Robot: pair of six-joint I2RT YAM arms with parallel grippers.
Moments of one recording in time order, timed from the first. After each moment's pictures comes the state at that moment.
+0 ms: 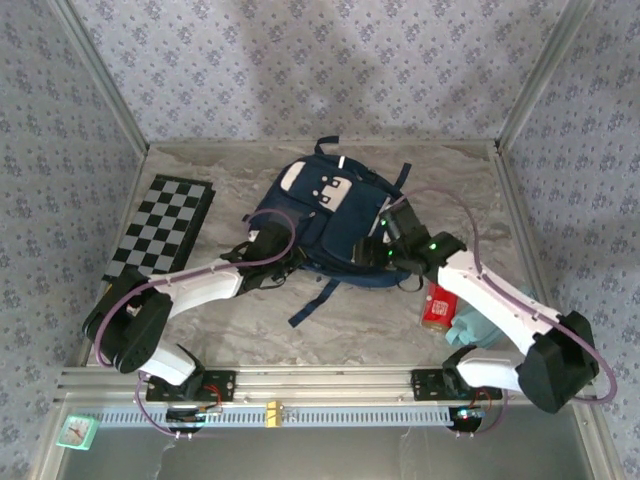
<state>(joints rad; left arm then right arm) -0.72 1.48 0.75 -0.04 -0.01 -1.23 0.64 1.23 0.95 -0.67 0.00 0.62</state>
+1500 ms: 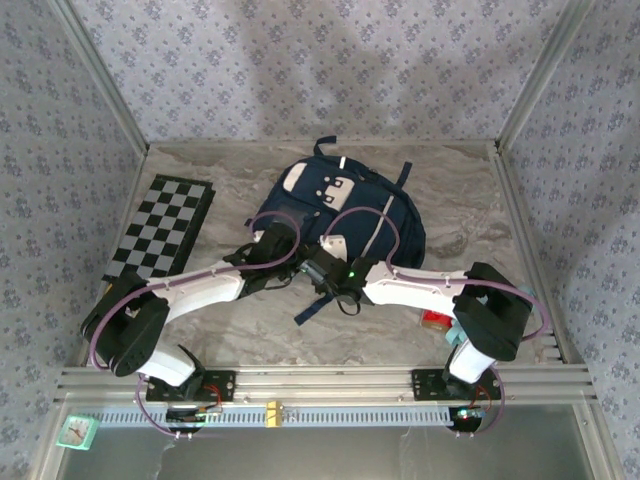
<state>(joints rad) -0.77 1.47 0.76 -0.01 -0.02 -1.30 1.03 1.62 1.02 -0.43 0.40 0.81</state>
